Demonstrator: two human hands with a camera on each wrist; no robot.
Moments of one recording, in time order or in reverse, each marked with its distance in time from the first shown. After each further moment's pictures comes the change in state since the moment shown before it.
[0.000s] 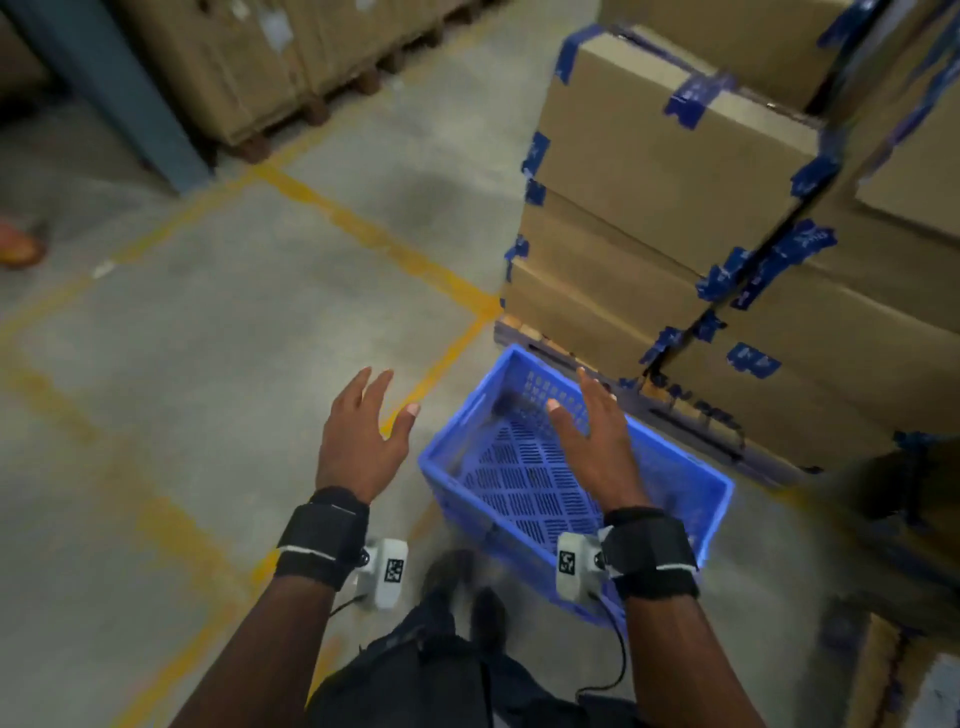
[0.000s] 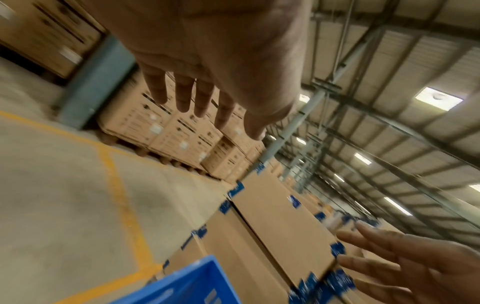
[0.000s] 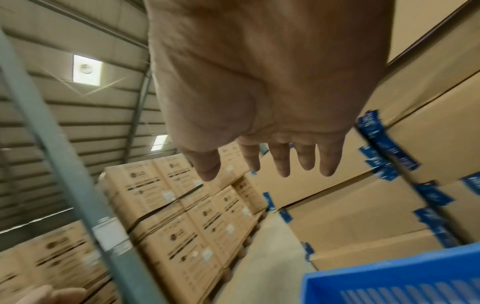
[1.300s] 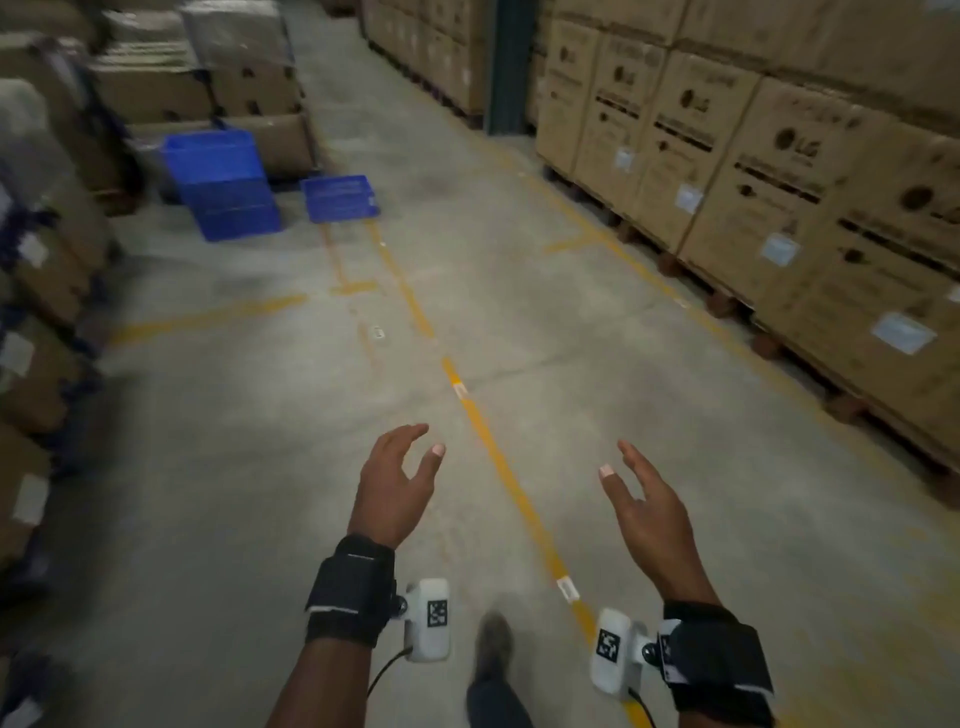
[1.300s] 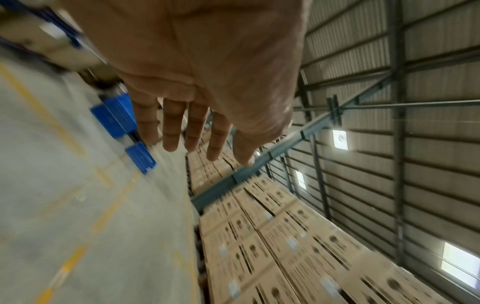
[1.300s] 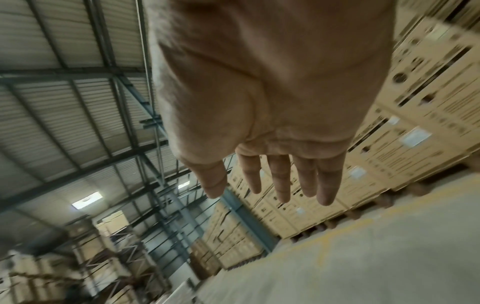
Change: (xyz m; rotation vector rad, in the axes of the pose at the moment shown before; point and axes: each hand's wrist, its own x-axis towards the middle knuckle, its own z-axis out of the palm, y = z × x) left_hand -0.852 -0.445 -0.469 -0.084 1.605 -1.383; right_hand -0.749 -0.444 0.729 -0.190 -1.561 -1.074
